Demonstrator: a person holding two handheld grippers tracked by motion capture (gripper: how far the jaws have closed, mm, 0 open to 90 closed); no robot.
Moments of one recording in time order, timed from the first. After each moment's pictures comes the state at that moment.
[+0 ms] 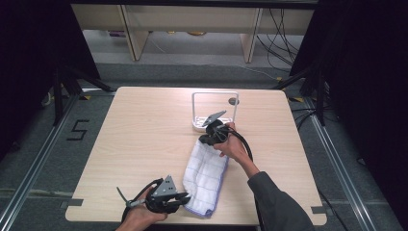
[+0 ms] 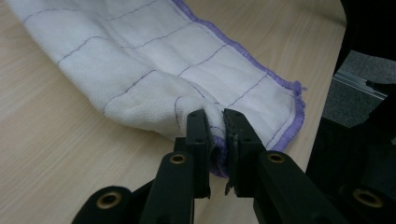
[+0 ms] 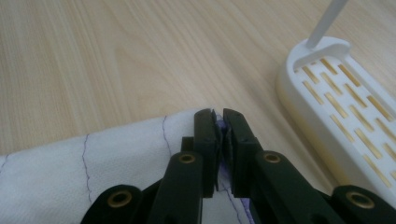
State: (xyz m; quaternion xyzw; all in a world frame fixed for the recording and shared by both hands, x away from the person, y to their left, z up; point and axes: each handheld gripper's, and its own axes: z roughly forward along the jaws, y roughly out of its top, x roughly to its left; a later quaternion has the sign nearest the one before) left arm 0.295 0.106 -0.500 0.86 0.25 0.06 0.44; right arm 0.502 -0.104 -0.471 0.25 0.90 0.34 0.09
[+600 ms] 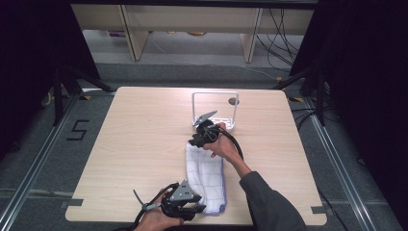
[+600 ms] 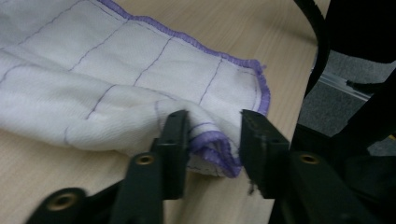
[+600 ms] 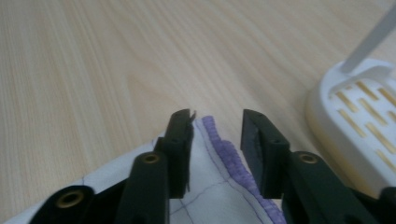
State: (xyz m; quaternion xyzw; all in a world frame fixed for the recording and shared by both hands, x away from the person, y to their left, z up) left arm 0.288 0.070 -0.504 0.86 0.25 0.03 0.44; right arm 0.508 -0.077 -0.478 0.26 0.90 0.35 0.07
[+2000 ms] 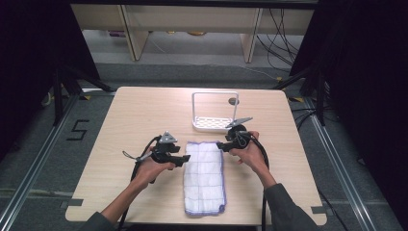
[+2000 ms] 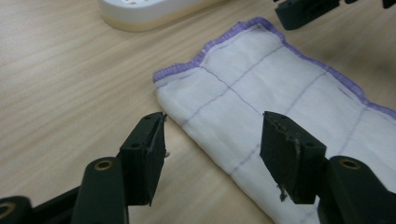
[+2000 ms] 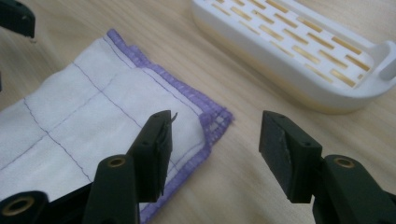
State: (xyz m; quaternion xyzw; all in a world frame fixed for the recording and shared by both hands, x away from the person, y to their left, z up) left arm 0.434 0.115 -0.494 0.82 0.37 0.11 0.41; right arm 0.483 -0.170 -0.480 0.38 0.85 0.34 0.11
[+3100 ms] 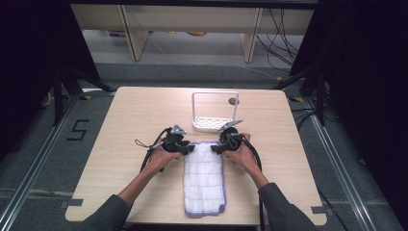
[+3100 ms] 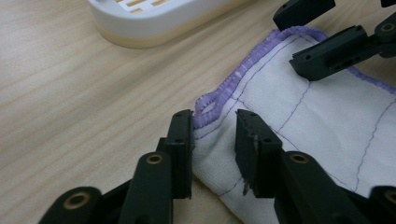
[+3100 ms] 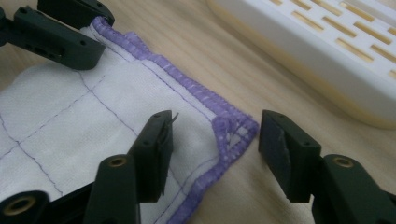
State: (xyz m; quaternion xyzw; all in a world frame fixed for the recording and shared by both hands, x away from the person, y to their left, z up) left arm 0.478 0.094 -0.514 0.83 0.37 0.10 0.40; right arm 0.491 -0.148 -0.503 0.39 0.86 0.32 0.10
